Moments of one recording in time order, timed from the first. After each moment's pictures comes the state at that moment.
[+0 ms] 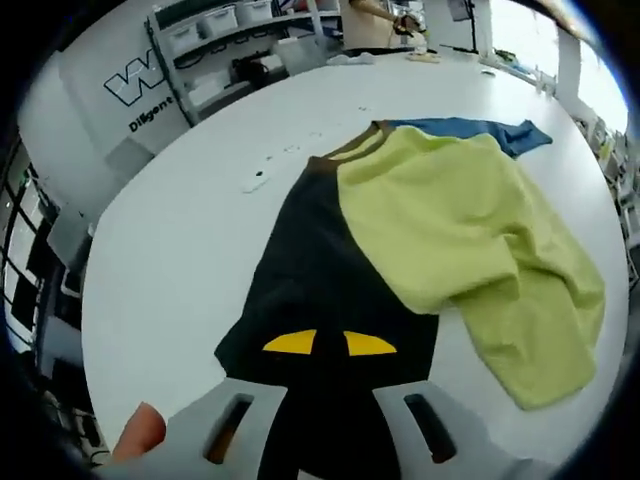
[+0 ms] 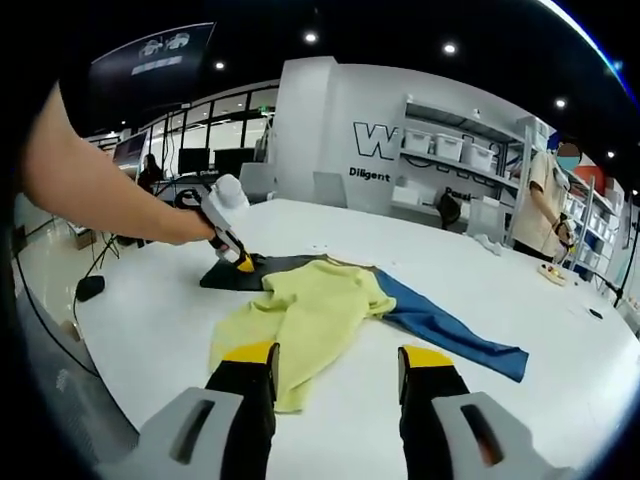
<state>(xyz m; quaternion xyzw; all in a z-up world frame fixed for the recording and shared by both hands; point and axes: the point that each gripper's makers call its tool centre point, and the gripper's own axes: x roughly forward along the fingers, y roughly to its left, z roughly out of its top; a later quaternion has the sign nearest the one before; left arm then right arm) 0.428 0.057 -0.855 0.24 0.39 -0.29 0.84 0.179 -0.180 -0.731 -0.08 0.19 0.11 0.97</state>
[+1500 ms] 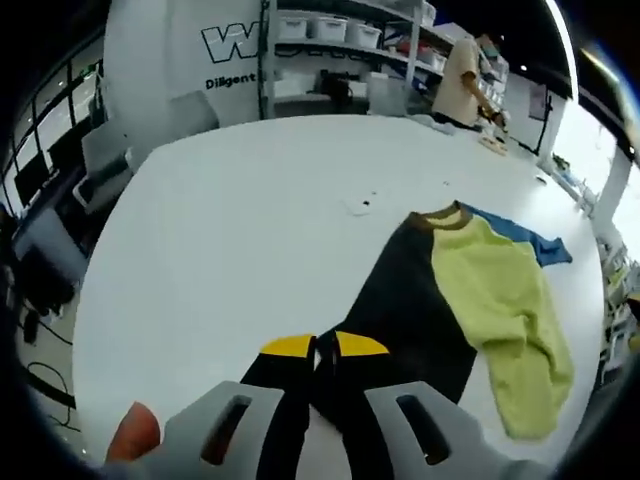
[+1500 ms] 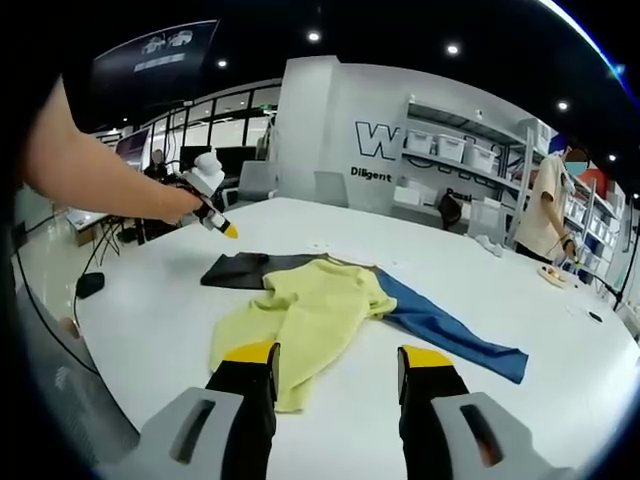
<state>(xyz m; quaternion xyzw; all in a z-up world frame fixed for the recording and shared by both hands) 0.457 0.128 -0.816 0.05 0.39 -0.20 0.90 0.179 -0.179 -0.732 -0.09 0.19 0.11 0.97</state>
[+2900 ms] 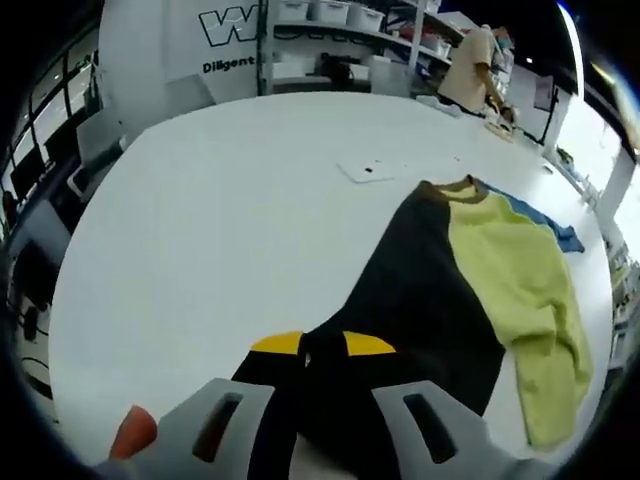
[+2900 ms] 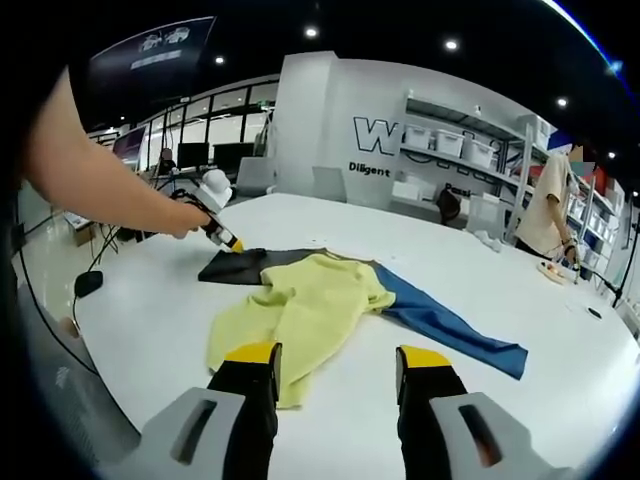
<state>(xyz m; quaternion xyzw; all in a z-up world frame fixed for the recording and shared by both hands) 0.466 0.112 -0.854 0.06 0.41 -0.20 0.89 0.182 -0.179 -0.737 -0.09 0.20 0.11 0.97</state>
